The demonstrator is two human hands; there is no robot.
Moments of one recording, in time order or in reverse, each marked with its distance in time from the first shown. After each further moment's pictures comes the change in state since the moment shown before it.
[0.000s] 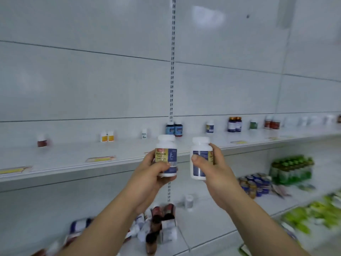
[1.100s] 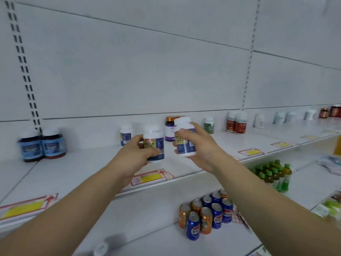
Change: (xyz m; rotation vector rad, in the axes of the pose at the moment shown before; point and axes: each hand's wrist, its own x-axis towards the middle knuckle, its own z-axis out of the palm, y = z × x) left_hand 0.408 -0.196 0.275 0.511 0.067 -0.102; right_hand 0.383 0.052 -0.387 0.112 -0.141 0.145
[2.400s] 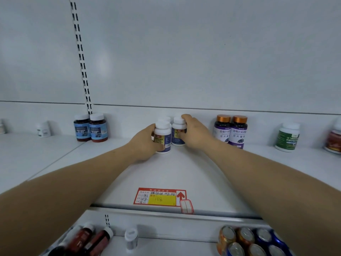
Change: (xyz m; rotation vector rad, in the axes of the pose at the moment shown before) left_hand 0.109 -0.042 -0.048 0.627 0.323 -0.072; right_hand 0.211 0.079 0.035 -1.151 -0.329 -0.323
